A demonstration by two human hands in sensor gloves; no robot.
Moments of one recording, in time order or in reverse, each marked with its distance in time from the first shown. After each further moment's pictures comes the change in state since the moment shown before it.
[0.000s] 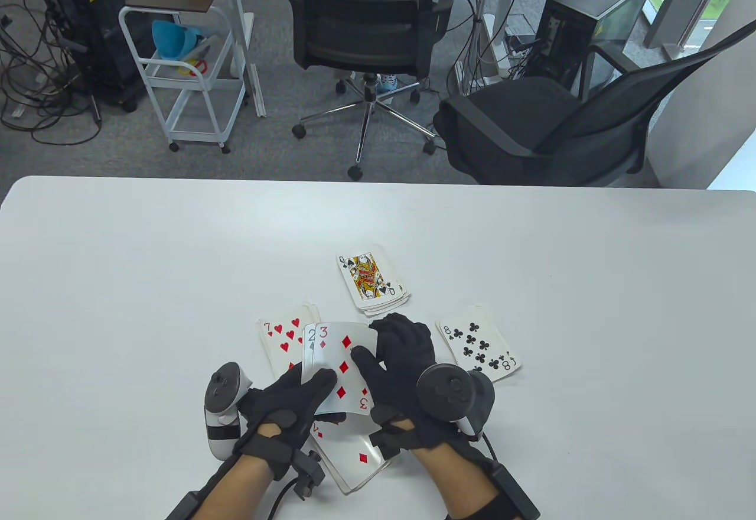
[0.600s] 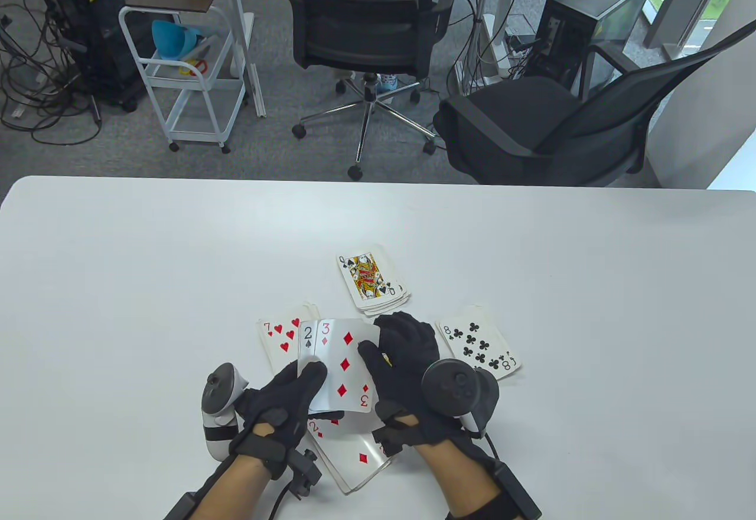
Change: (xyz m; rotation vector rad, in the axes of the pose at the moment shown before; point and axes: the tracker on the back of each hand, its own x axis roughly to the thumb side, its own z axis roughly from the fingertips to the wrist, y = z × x) left_hand 0.004 0.002 0.002 0.007 -0.030 0.056; right_hand -0.010 -0.003 -0.002 -0.003 0.054 -0.004
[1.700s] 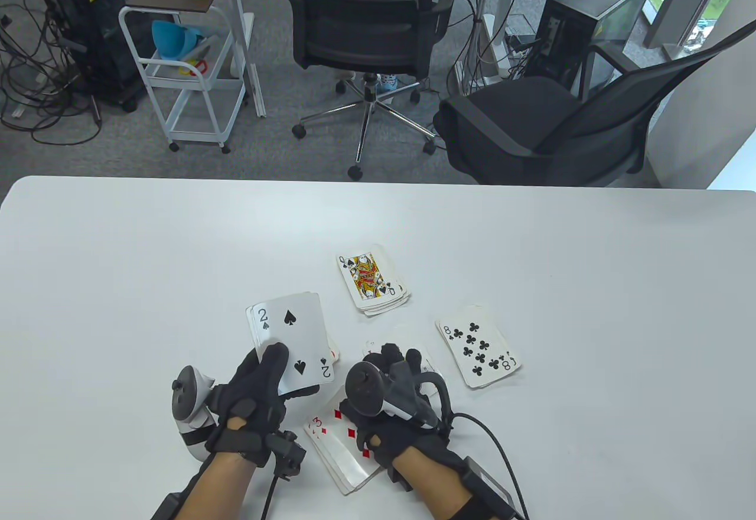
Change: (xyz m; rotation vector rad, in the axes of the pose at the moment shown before) left_hand 0.022 0.024 0.008 0.147 -0.166 0.104; right_hand 0.005 0.071 0.009 0.599 0.089 0.650
